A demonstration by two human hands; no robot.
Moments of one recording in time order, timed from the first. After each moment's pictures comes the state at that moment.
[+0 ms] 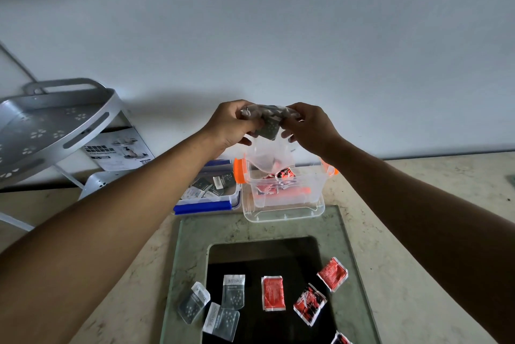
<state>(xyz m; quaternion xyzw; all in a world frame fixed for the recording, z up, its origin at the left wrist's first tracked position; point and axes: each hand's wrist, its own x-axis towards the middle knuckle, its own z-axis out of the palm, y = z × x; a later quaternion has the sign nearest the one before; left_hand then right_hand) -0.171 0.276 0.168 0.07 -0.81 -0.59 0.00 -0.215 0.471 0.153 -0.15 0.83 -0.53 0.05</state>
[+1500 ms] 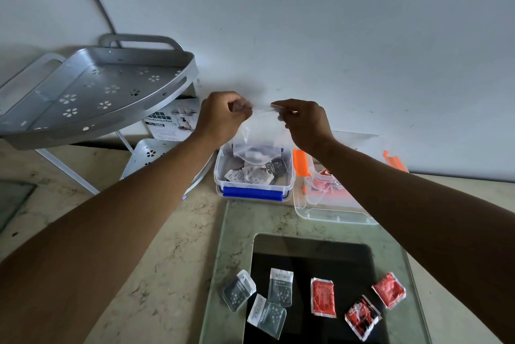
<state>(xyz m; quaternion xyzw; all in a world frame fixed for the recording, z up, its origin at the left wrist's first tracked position) -0.121 0.123 0.123 0.13 -0.86 -0.45 0.20 -0.198 0.307 0.114 -0.23 0.85 -0.47 0.01</state>
